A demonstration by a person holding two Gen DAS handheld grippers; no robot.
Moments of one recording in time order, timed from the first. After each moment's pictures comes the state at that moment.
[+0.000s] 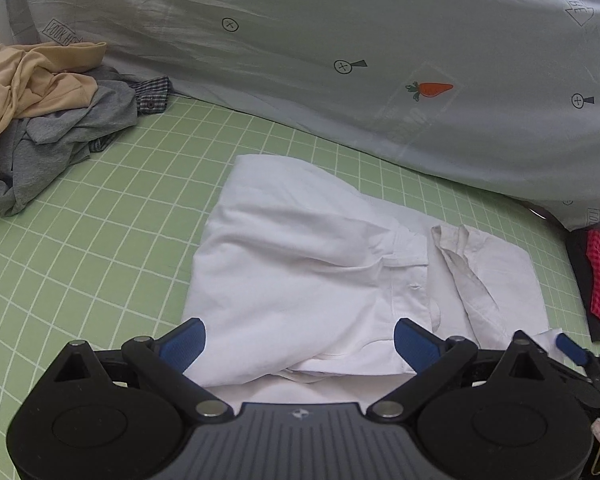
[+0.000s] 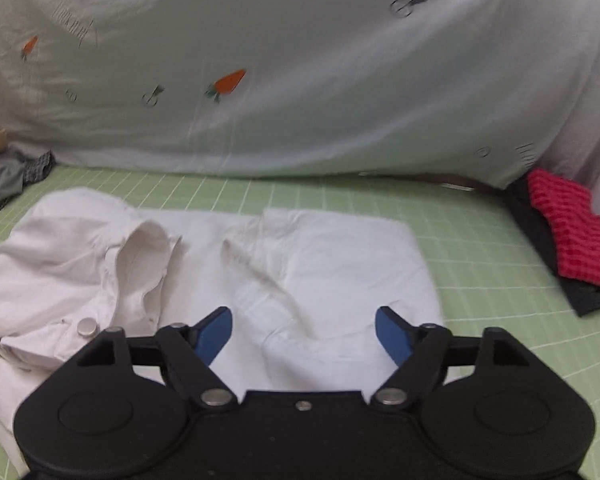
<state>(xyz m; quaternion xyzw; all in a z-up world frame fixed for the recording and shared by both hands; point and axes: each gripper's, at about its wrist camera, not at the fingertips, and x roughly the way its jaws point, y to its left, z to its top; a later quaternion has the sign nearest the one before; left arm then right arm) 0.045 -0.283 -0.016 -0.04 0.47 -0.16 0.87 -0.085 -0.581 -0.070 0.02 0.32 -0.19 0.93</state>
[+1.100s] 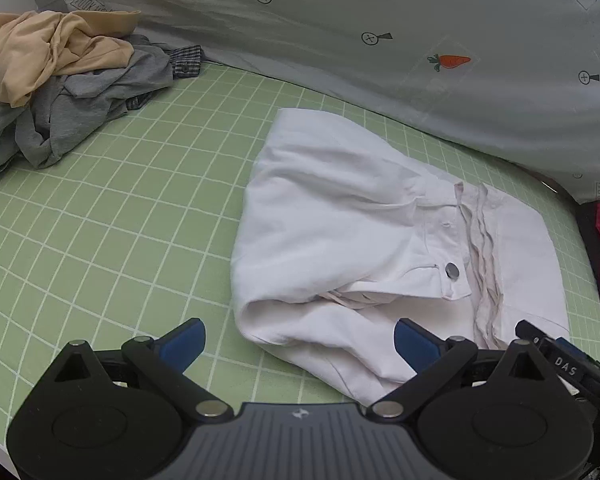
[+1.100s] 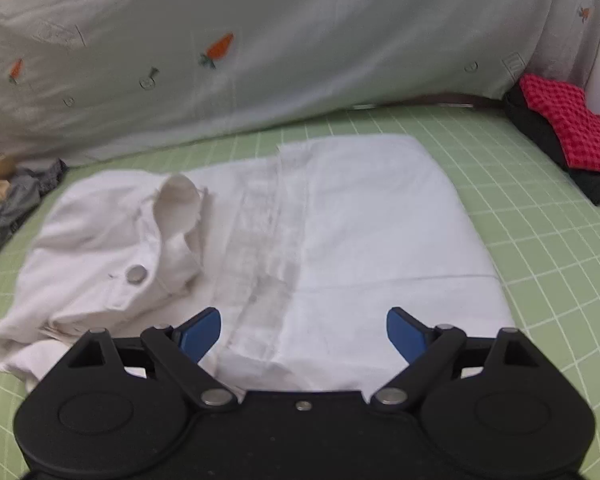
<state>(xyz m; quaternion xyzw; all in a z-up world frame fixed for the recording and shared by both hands) 0.008 -0.241 -0.036 -0.03 0.50 -0.13 0.86 -0.090 -0.556 -0.103 0.13 0.39 -0.18 0.89</state>
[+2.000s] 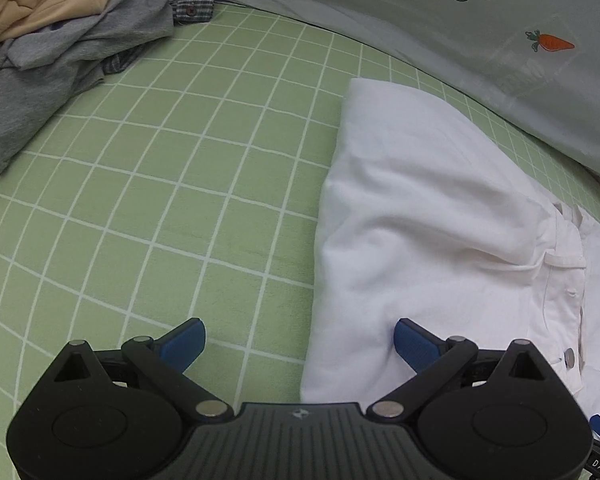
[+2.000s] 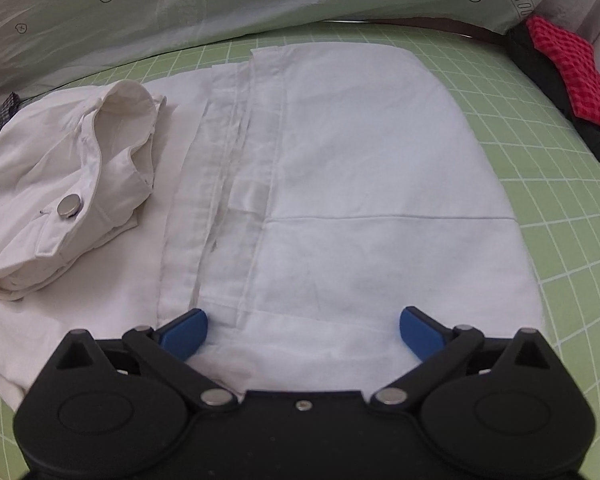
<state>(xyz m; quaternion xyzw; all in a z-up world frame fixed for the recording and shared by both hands) 0.148 -0.224 -0.118 -0.03 0.57 -0.14 0.81 -0.067 -0.558 -0.135 0.13 0.49 -0.20 0.84</state>
